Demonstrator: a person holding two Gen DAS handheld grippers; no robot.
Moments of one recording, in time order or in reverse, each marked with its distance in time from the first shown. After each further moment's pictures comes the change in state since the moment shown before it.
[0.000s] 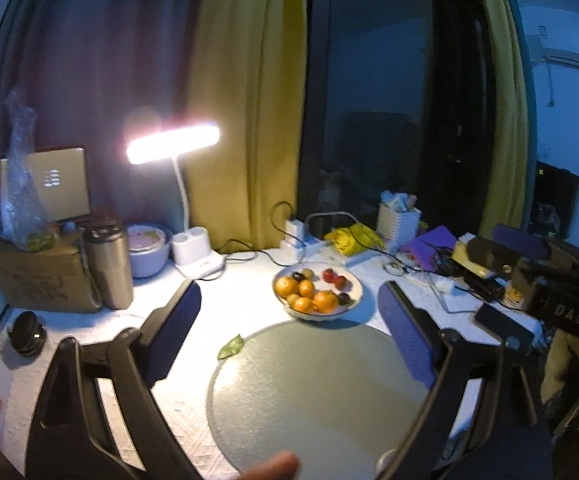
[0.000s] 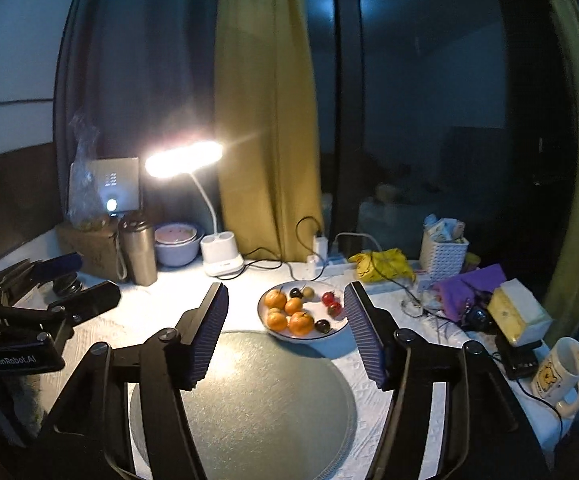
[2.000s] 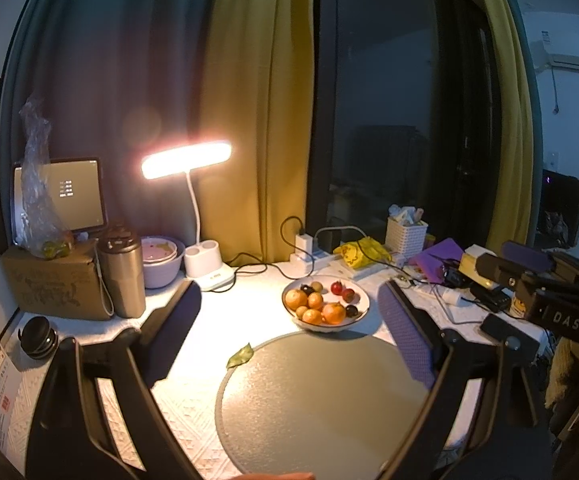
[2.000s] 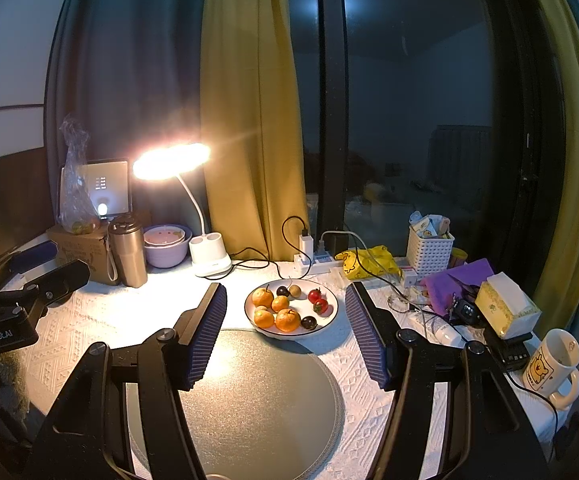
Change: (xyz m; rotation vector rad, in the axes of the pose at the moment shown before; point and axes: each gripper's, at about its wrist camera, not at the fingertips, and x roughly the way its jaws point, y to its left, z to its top) left arm -0.012 -0.001 0.001 -0.004 -0.050 0.024; right arm -0.005 -0.008 -0.005 0.014 0.000 -0.031
